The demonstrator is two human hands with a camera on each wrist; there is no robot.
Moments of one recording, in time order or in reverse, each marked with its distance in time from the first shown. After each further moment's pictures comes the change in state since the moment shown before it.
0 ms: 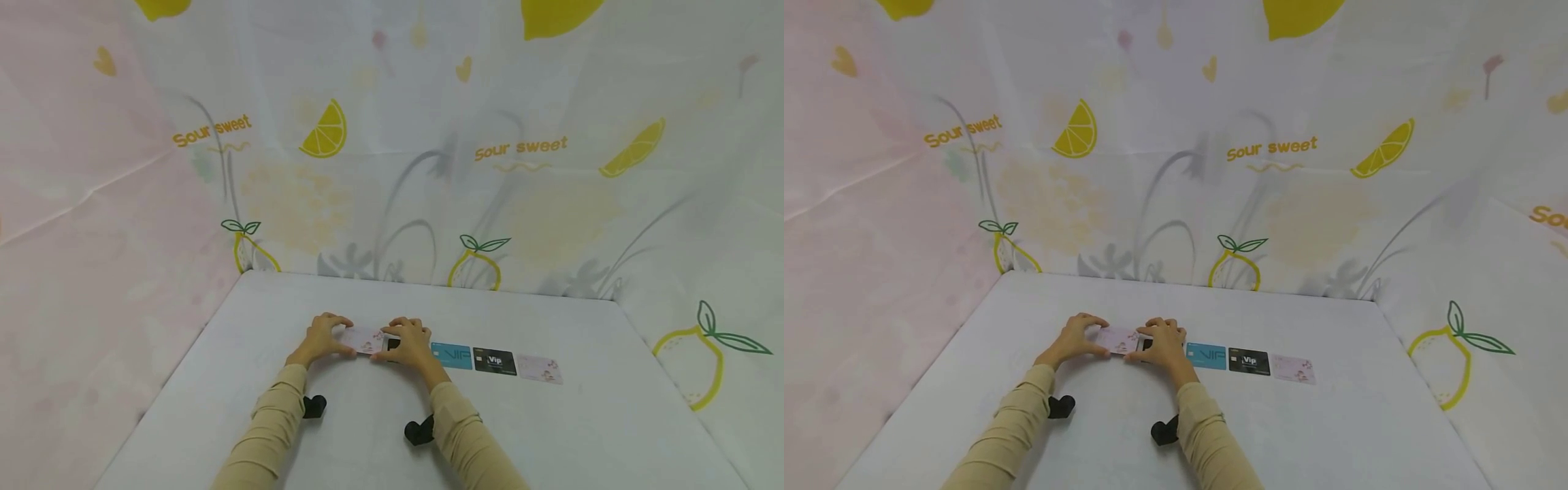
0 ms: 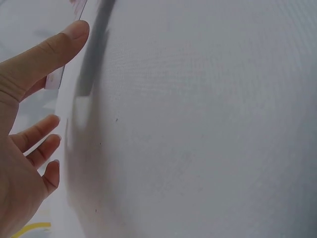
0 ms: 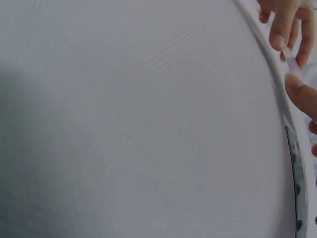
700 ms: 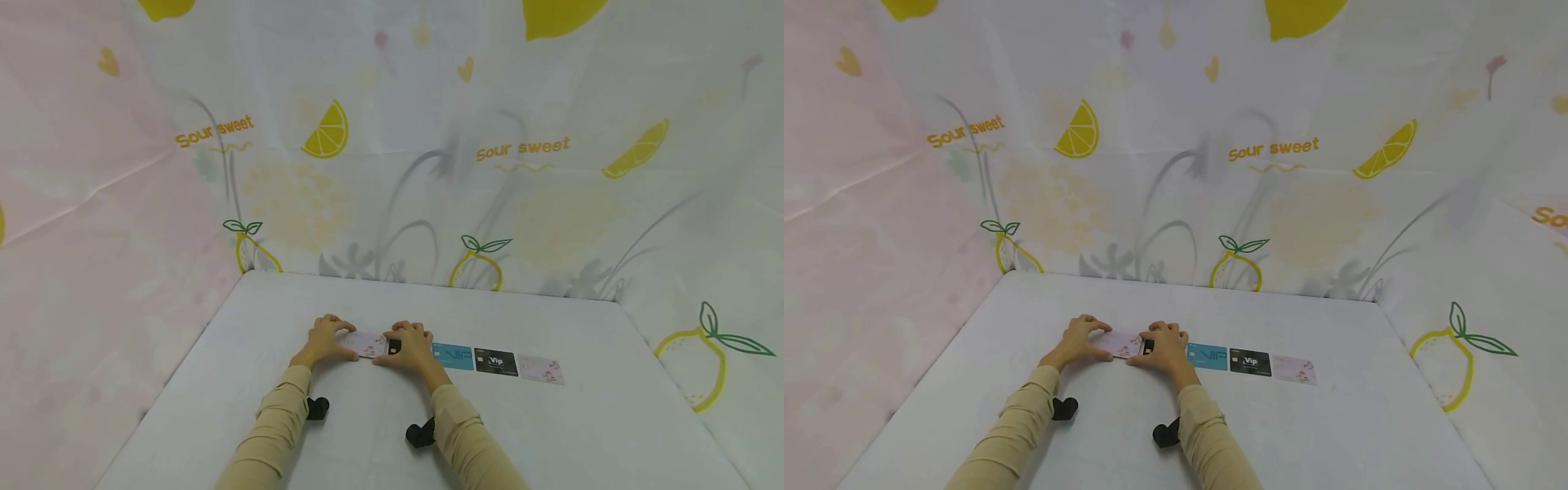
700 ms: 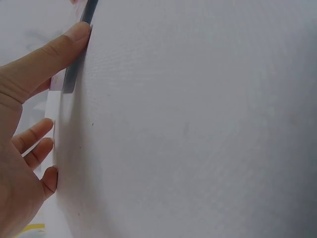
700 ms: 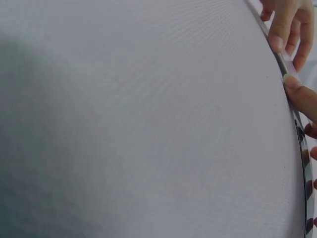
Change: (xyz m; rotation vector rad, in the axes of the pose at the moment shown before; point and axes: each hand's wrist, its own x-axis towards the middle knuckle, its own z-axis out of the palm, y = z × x) left_hand -0.001 0.002 0.006 0.085 -0.007 -0.024; right_hand -0.004 0.002 0.004 0.010 -0.025 0.023
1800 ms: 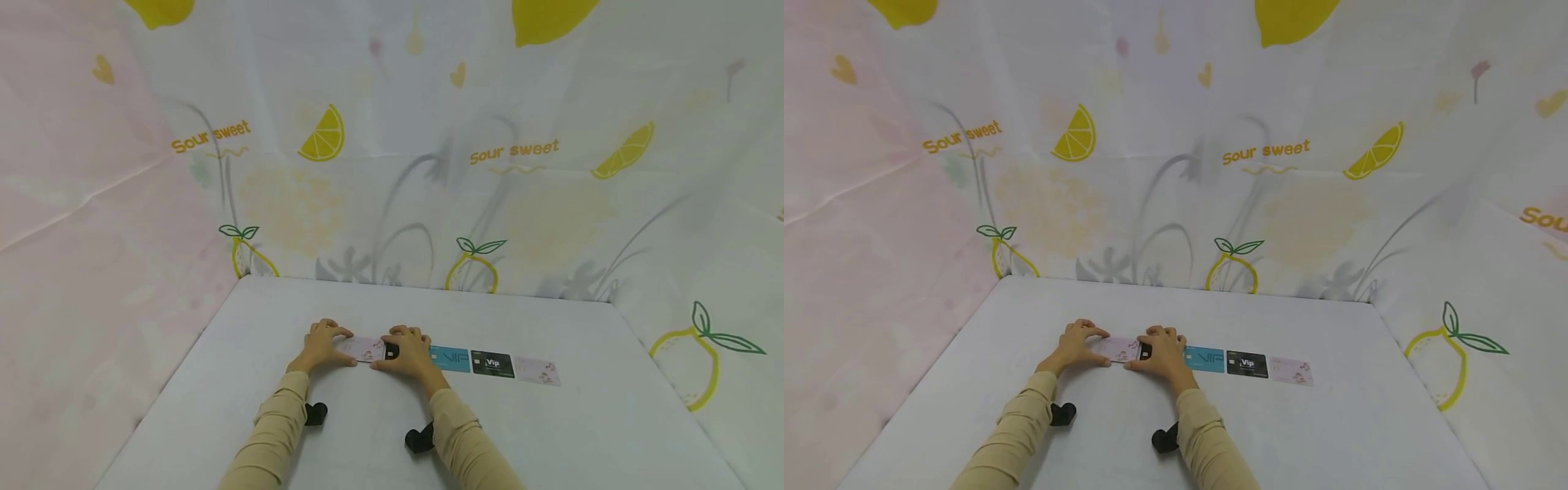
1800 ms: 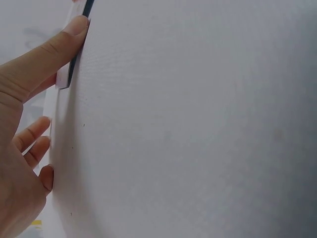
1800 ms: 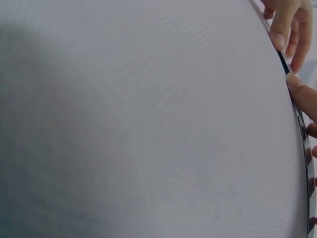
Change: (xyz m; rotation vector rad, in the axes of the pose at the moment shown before) left_hand 0.000 -0.004 0.007 0.026 -0.006 -0.026; right_hand -0.005 0.004 0.006 -0.019 0.034 -0.022
